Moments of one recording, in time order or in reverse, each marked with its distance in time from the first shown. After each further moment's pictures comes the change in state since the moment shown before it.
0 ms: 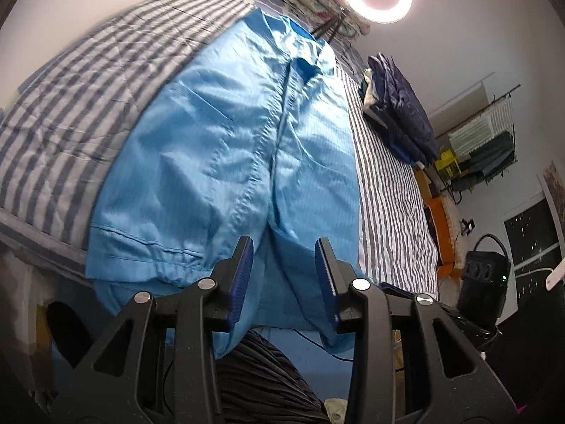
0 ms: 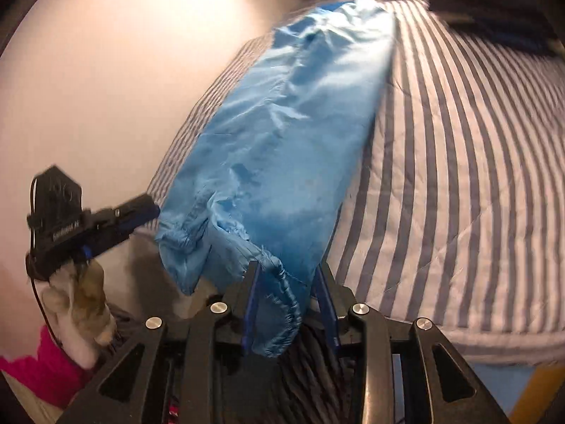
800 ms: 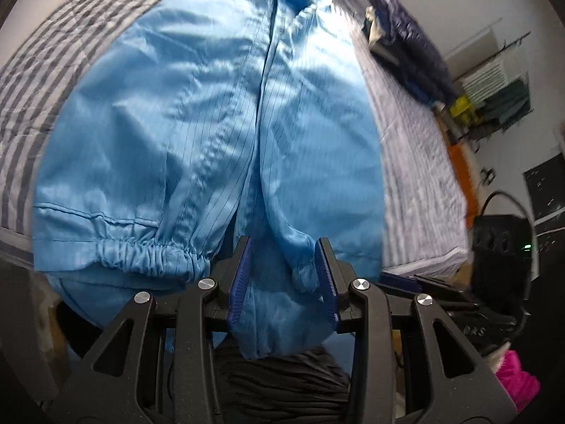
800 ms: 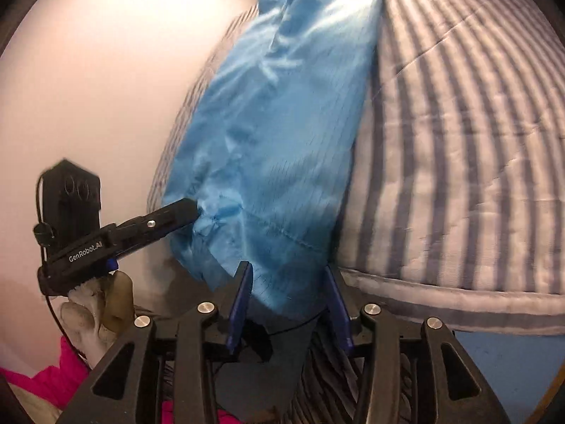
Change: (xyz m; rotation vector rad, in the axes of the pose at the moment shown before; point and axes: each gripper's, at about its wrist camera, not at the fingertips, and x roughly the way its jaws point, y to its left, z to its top) left arm 0.062 -0.015 -0.021 0.109 0.186 0.100; right arm 0.043 -0.008 -0.020 0.076 0.136 0.079
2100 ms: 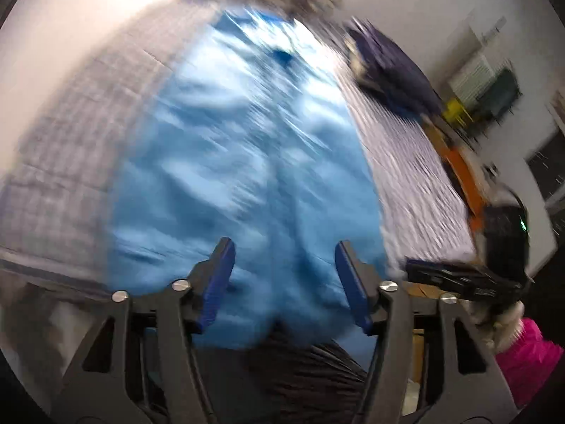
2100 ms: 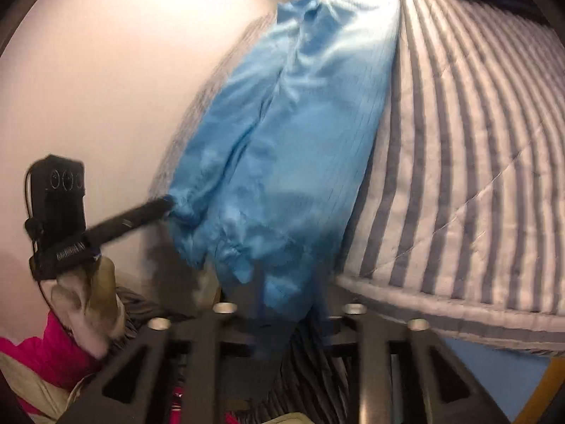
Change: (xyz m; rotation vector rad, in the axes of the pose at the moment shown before) left arm -0.083 0.013 -0.002 0.089 -0.195 0.077; right arm -0.066 -0.013 -0.010 -0.079 -0.094 -0.032
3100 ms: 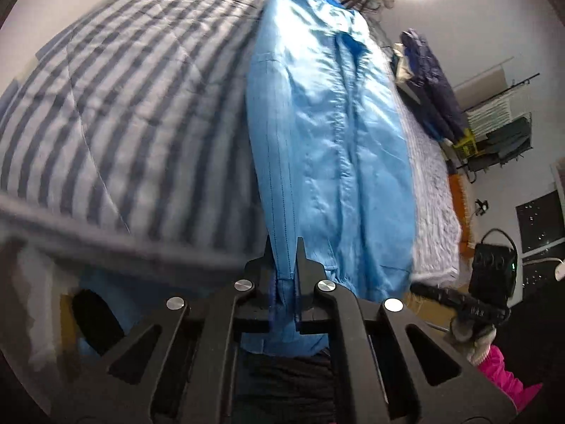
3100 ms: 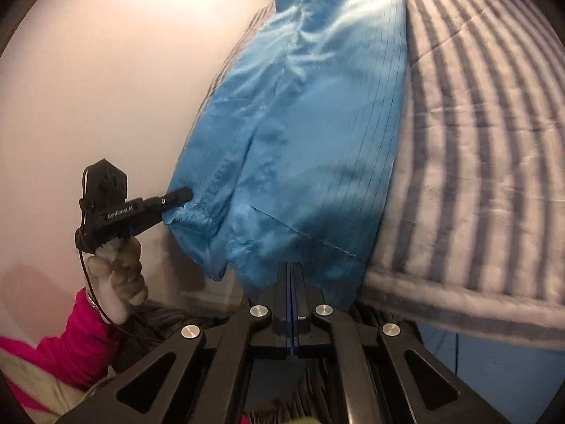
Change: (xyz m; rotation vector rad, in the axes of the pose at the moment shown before) left arm 0.020 0.059 -0.022 -0.221 0.151 -0.119; right arm 0.016 -0.005 -0.009 0.059 0.059 0.149
